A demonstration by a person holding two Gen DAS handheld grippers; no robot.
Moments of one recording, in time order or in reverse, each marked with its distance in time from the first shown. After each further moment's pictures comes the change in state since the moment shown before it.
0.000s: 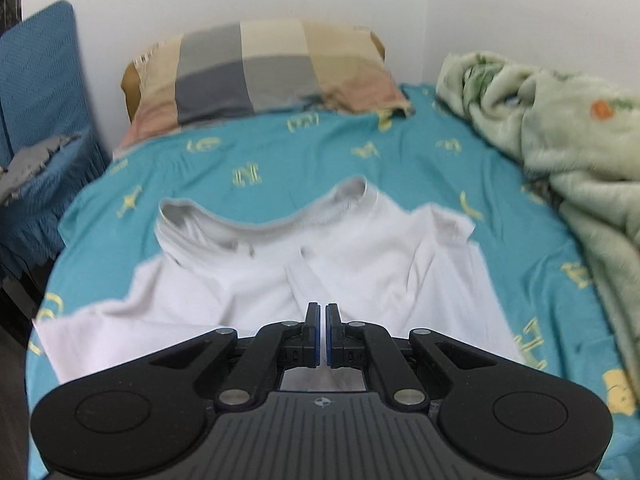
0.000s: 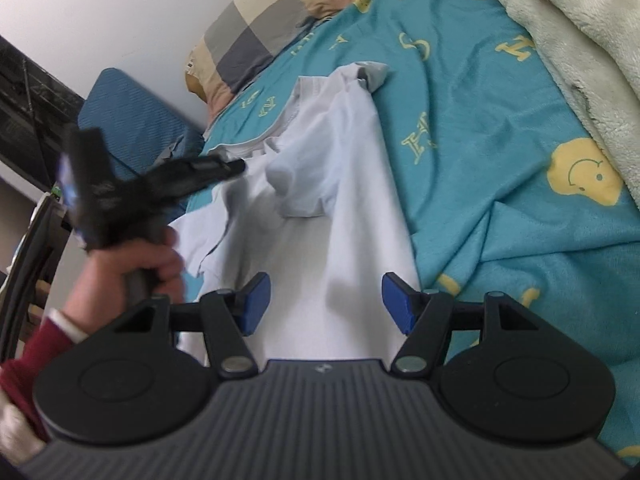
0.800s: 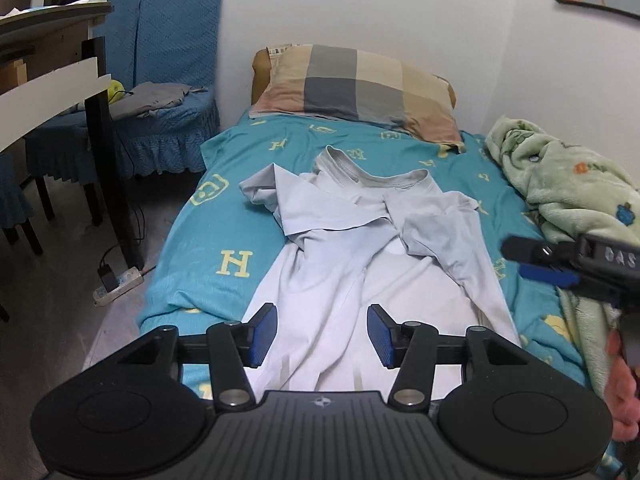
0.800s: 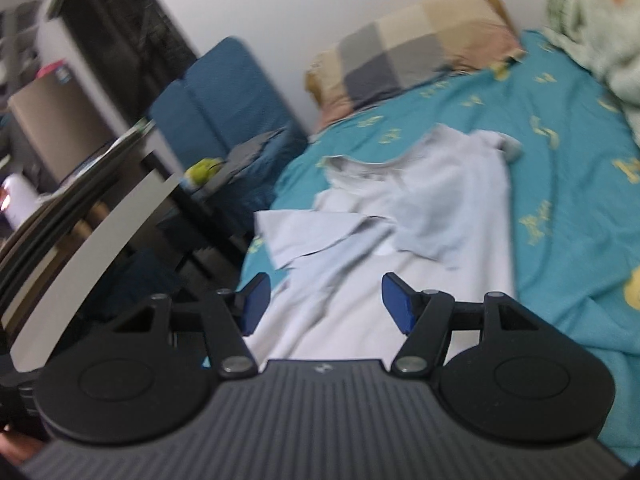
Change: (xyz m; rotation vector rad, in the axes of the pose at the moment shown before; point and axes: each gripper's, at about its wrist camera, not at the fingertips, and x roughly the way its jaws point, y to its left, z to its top) left arm -0.272 0.072 -0.154 -0.276 -0.074 0.085; right arm -0.024 0.087 -0.015 -0.415 -0.071 0.208
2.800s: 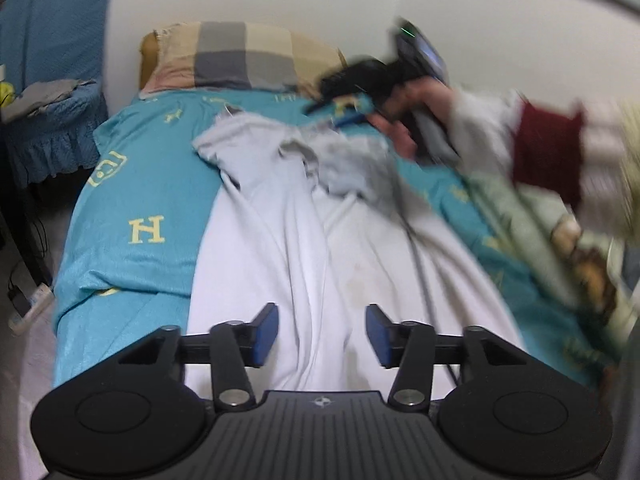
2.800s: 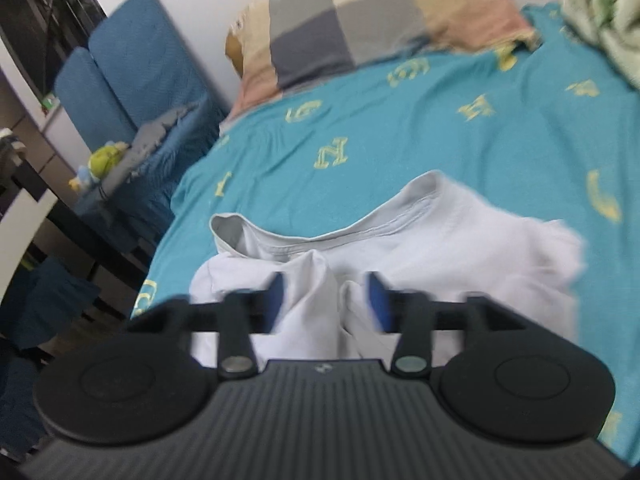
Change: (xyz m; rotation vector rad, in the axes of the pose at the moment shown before) left arm 0.032 0.031 -0.050 0.142 0.025 -0.337; right arm 0.212 -0.077 0.124 0.022 0.120 -0.230
